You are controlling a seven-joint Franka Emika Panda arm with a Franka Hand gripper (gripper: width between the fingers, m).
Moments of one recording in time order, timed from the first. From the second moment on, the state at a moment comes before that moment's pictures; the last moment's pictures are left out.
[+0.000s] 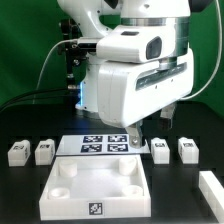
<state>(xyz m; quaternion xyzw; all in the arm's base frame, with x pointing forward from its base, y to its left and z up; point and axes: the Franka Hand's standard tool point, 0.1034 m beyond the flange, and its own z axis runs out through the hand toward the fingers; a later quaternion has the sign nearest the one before) 0.566 0.056 0.114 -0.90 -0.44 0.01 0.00</state>
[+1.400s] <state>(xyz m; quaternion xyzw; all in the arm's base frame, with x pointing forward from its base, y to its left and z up) 0.566 0.056 0.113 -0.90 -0.44 0.01 0.00</state>
